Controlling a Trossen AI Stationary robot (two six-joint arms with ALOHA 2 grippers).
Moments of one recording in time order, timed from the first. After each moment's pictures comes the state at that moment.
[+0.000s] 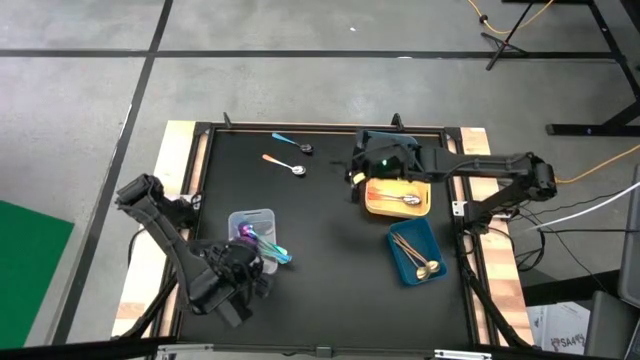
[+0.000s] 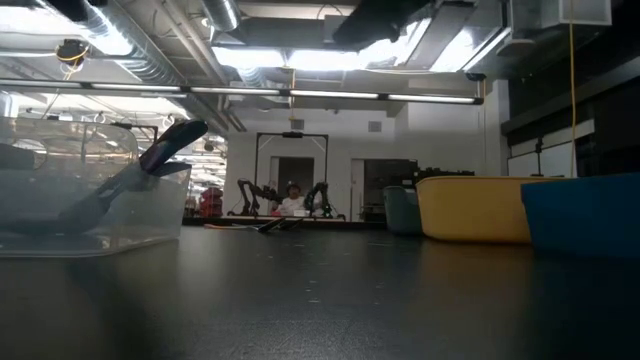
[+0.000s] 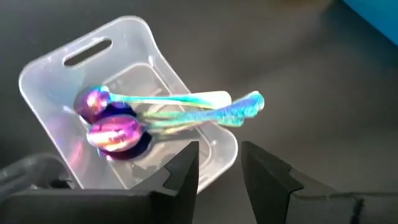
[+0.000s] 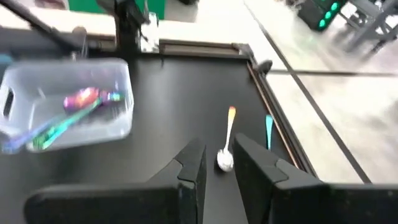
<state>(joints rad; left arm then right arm) -0.79 1.74 1.54 -1.43 -0.62 -1.95 -0.08 1.46 1.31 -0.35 0.17 -0.14</state>
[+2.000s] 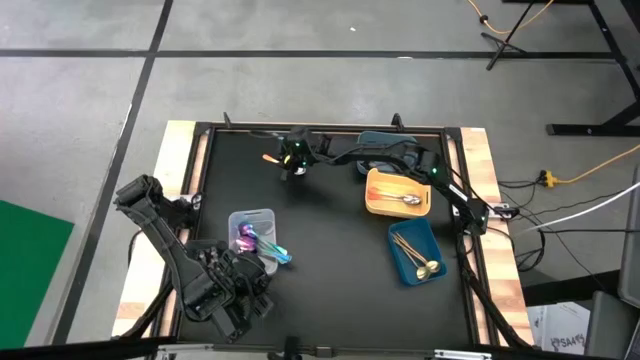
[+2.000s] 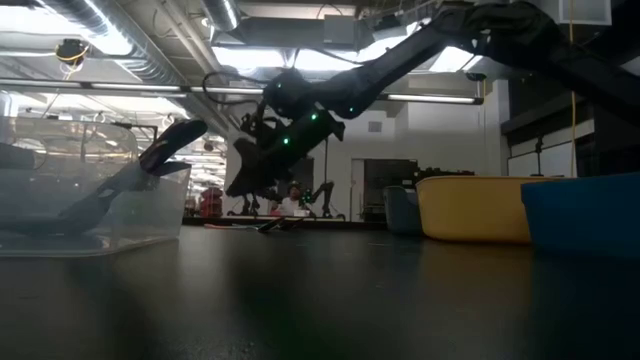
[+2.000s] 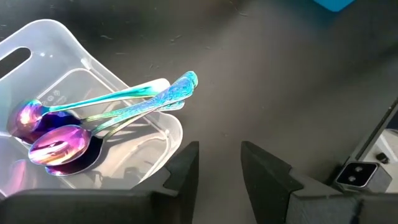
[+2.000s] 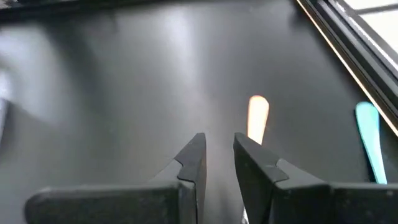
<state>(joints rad) -0.82 1.74 1.54 -1.21 -0.64 -1.67 -0.33 2.41 1.91 -0.13 -0.17 -0.08</state>
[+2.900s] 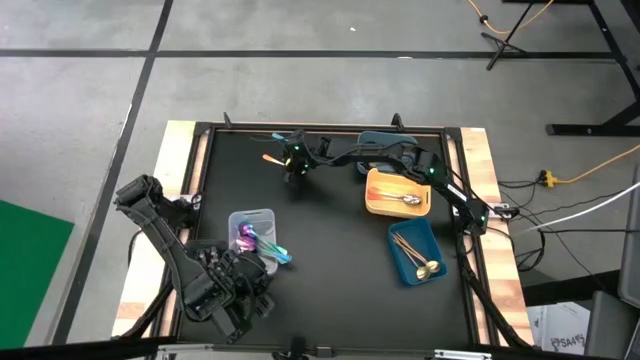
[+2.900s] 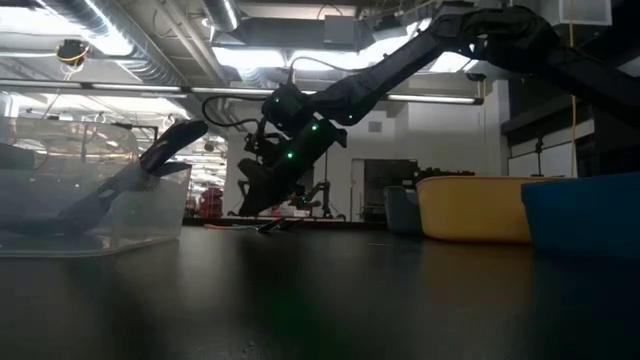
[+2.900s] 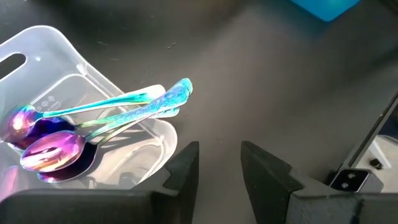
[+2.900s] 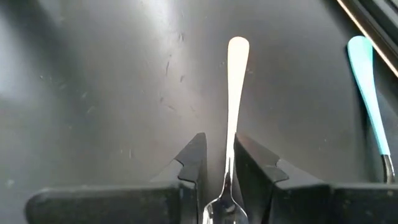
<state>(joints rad) -0.82 1.74 1.54 -1.19 -0.66 -1.67 -0.33 2.44 1.91 -0.23 -0.08 -0.05</state>
